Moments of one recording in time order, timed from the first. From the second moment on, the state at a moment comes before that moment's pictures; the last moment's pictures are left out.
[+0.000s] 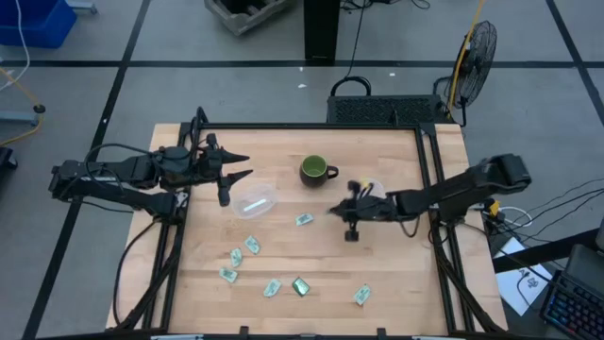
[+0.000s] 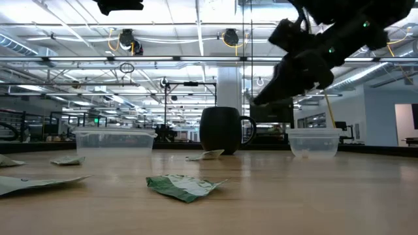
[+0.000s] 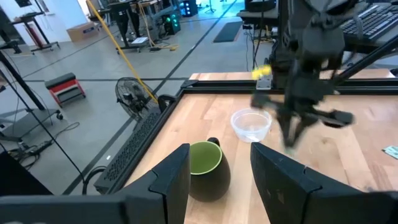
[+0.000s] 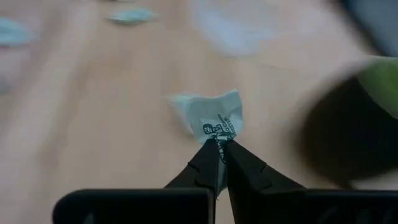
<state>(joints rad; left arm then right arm) -0.01 0.80 0.86 -0.32 -0.31 0.07 0.15 1.39 0.59 0.18 0.36 -0.04</state>
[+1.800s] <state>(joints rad) -0.01 0.80 0.86 -0.29 -0.31 0.07 -0.16 0.96 0.38 -0.08 0.26 0.24</state>
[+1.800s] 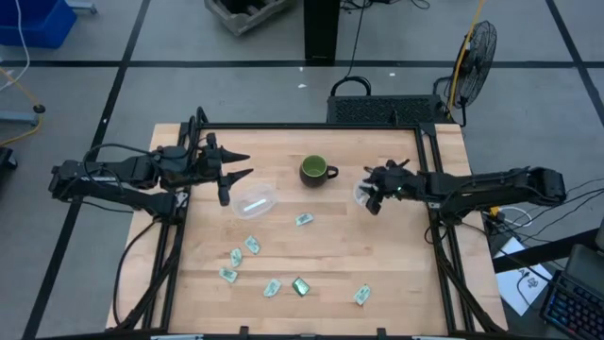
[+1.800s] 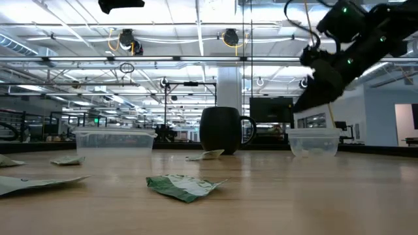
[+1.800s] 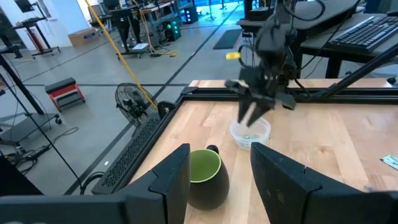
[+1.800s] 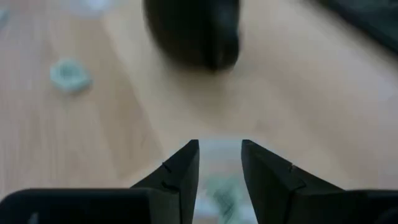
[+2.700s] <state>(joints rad) -0.01 0.80 0.86 -0.25 -0.30 0.06 0.12 1.46 1.02 -0.05 0.06 -0.11</state>
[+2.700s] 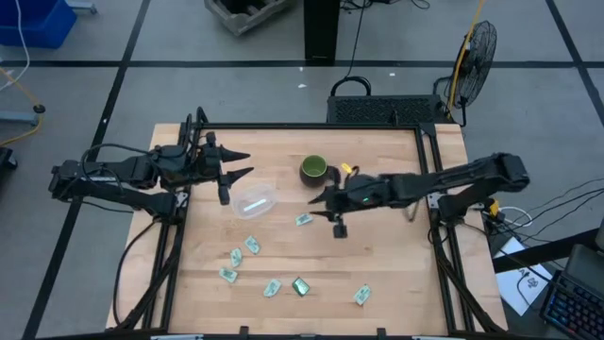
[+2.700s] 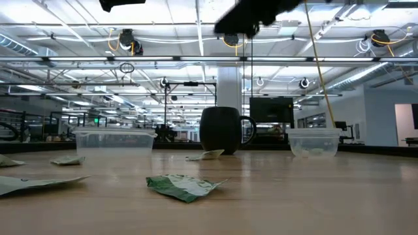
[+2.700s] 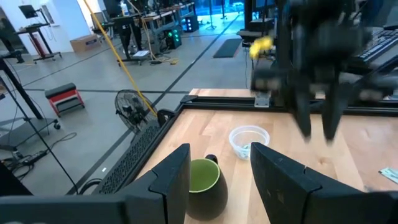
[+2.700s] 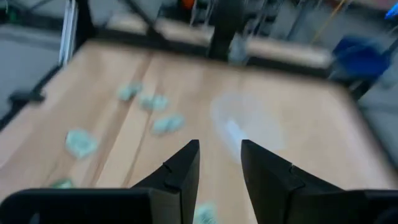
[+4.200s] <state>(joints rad) -0.01 0.80 0.86 -0.25 -0.26 0.07 0.00 1.92 0.93 0.36 -0.08 -0.20</state>
